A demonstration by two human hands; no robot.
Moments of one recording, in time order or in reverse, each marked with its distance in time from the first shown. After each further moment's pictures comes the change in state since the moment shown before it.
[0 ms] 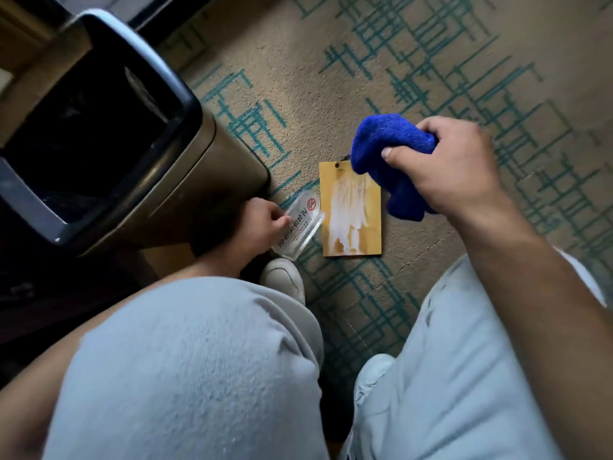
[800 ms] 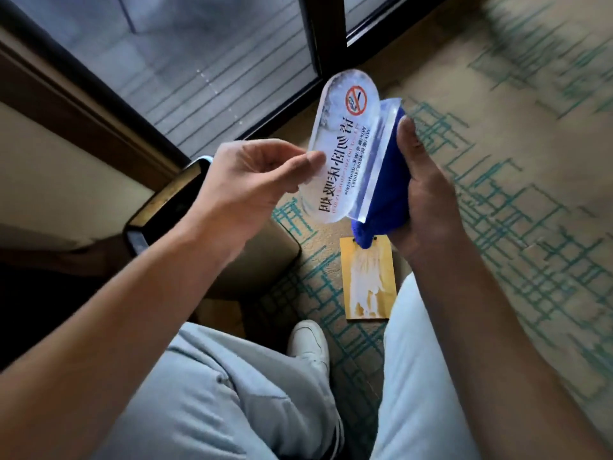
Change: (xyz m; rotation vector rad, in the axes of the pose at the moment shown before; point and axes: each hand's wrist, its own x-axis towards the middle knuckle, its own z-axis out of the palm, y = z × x) left_hand -0.135 0.199 -0.196 -0.640 0.219 0.405; right_hand -0.047 -0.088 -0.049 1.489 -0.266 0.034
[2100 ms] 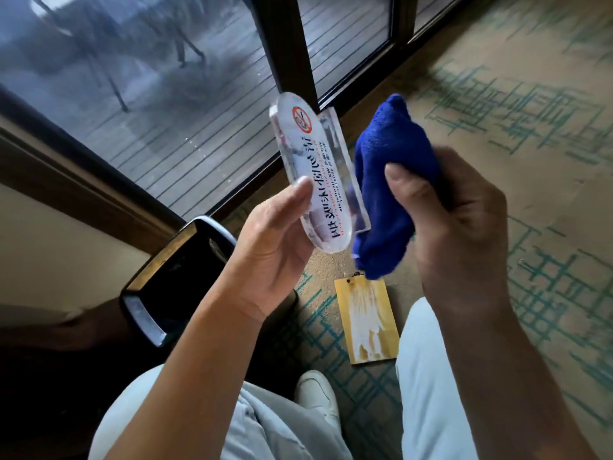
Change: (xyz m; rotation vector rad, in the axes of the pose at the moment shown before) left_hand -0.001 0.018 0.031 -0.737 -0.337 -0.038; right_hand -0.060 -0.034 0.021 -0.581 0.112 -0.750
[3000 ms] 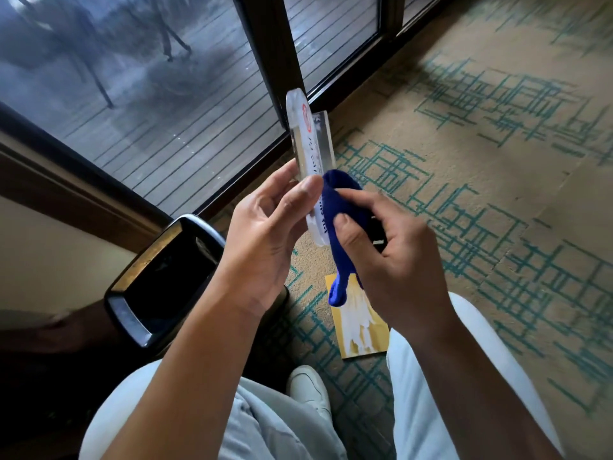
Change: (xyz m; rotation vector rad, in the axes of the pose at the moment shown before) left_hand 0.006 -0.011 0.005 0.173 0.188 0.039; right_hand -0.021 0.025 -0.003 -0.358 -0.173 -0.006
